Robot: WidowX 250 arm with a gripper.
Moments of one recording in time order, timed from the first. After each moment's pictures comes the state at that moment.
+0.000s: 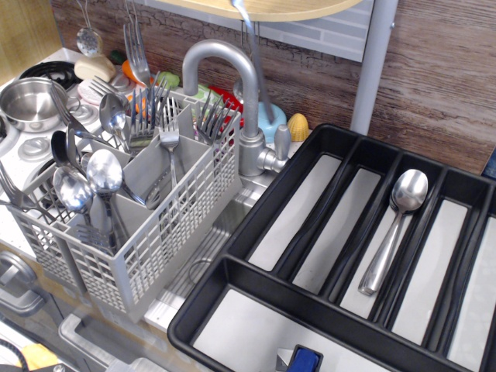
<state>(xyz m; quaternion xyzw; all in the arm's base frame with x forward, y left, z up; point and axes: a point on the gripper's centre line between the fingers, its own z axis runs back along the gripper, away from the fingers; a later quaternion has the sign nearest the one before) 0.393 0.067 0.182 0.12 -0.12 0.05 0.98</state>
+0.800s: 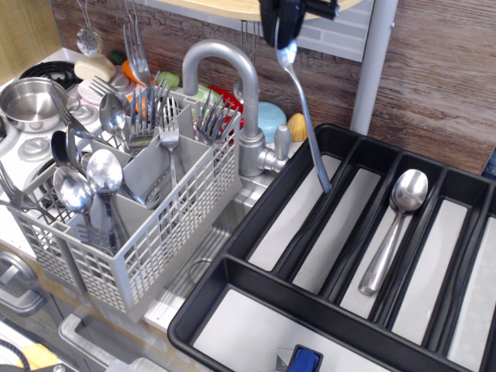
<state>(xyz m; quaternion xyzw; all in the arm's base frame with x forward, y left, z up) 0.396 0.017 0.131 0.03 -0.04 -0.03 1.00</state>
